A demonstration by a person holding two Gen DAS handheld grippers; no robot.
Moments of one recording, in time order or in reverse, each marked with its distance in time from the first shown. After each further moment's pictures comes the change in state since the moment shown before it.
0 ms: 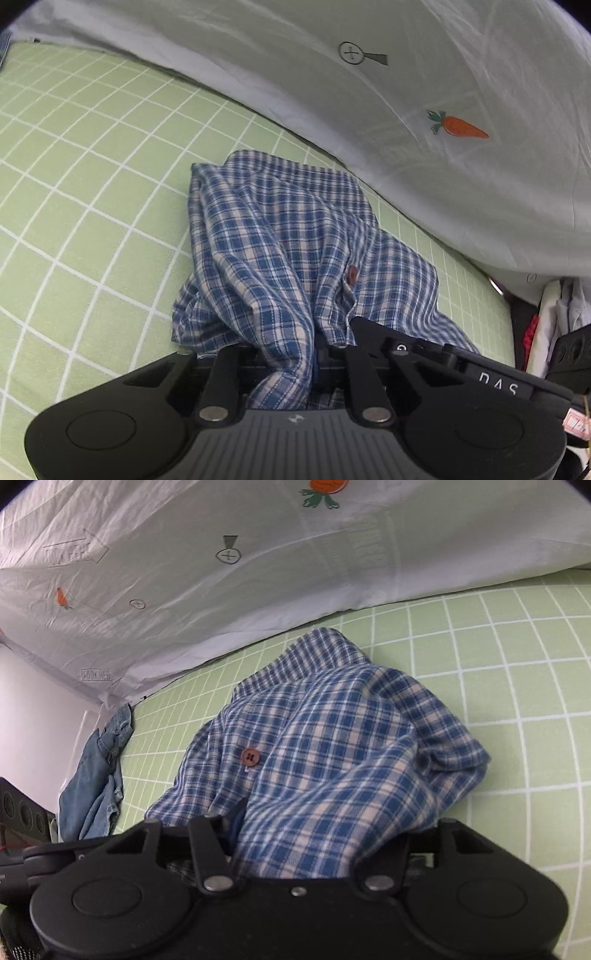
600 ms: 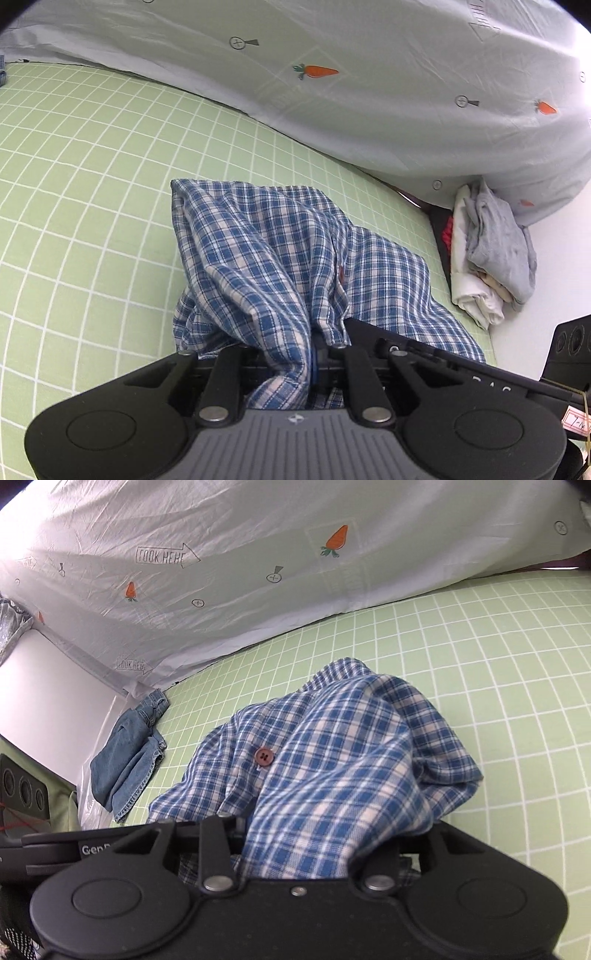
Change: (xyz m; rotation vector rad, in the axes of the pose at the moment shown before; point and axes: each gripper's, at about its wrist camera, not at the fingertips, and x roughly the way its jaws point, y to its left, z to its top) left arm -0.144 -0.047 -0.131 0.144 0.049 -0.150; right arm -0.187 0.057 -0.153 0.030 -0.124 -0.100
